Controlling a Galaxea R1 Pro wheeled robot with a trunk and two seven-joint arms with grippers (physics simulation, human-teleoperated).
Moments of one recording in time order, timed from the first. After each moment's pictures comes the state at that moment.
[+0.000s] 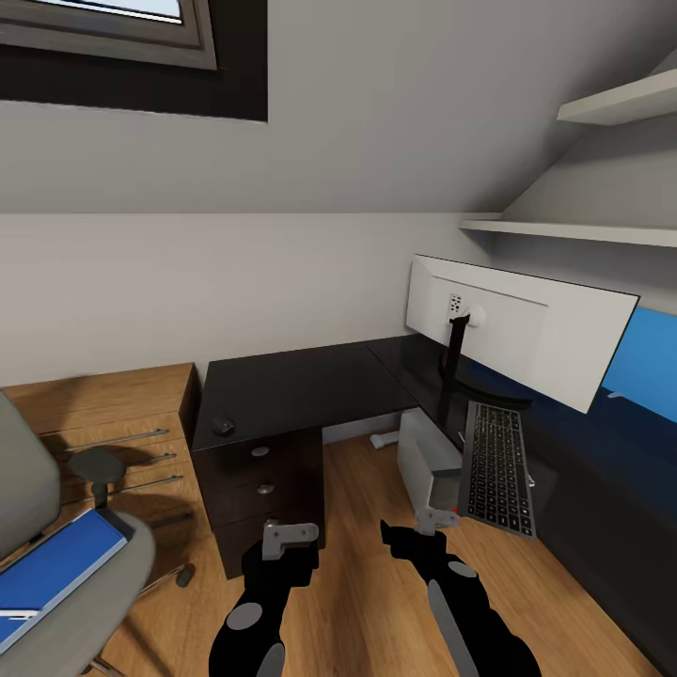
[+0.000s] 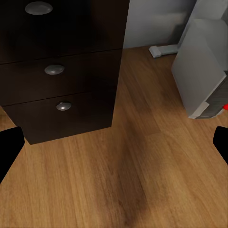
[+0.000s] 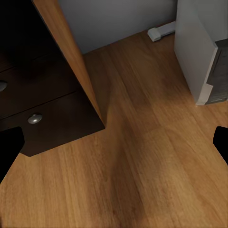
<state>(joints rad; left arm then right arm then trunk) -0.10 -0.12 -0.44 -1.52 0.25 0.49 0.52 -0.30 0.11 0.10 -1.09 -0.18 0.34 -0.09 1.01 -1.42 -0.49</state>
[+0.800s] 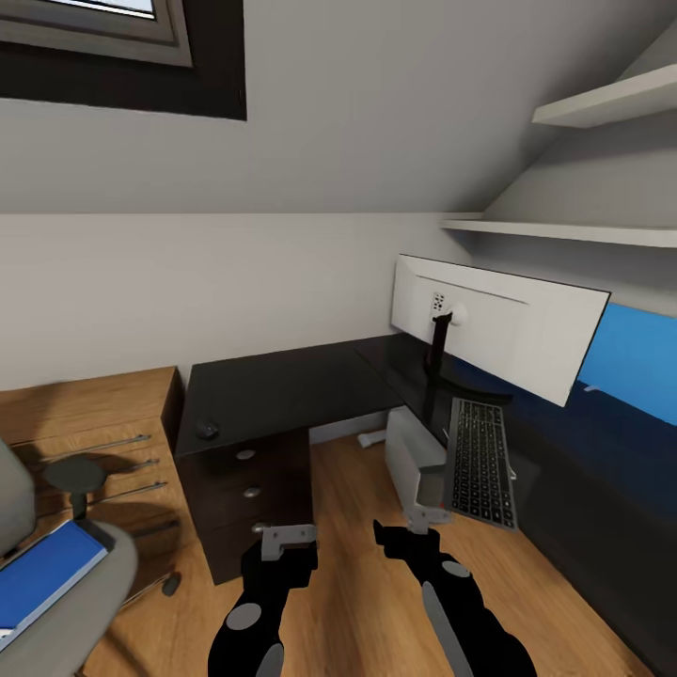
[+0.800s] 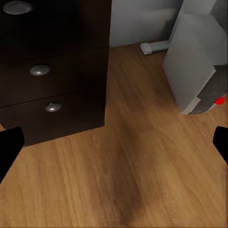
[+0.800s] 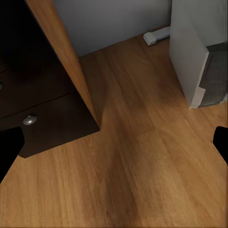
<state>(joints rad) -0.10 -0.11 -0.43 -1.51 0.24 0.49 0.52 -0.30 0.11 0.15 -1.10 -0.17 0.34 -0.09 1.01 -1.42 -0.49</state>
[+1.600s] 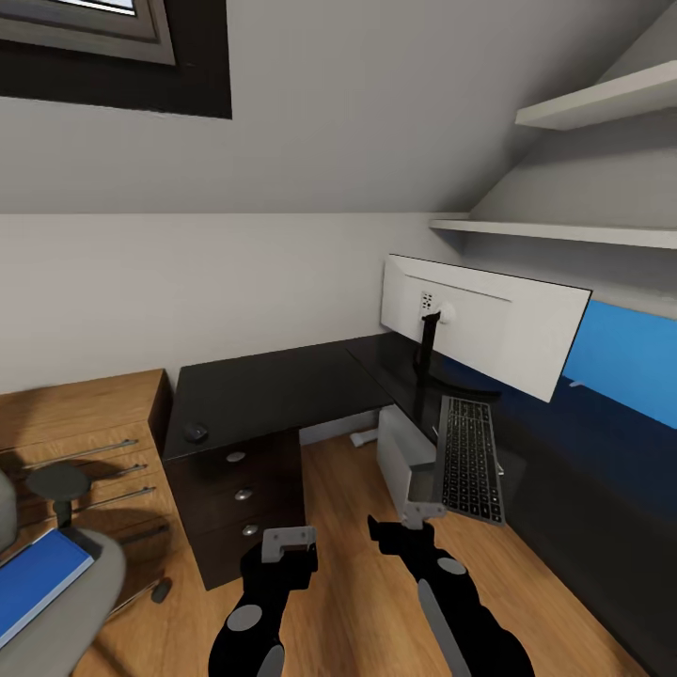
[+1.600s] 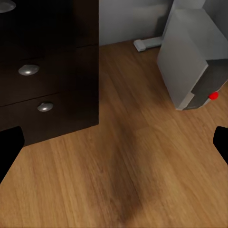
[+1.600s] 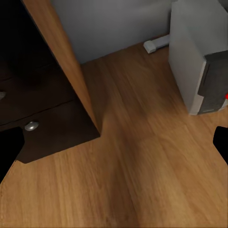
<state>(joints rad) -0.10 -0.11 -0.44 -1.51 0.24 0.49 0.52 -0.30 0.11 0.19 -1.13 -0.18 0.34 -0.09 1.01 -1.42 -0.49</state>
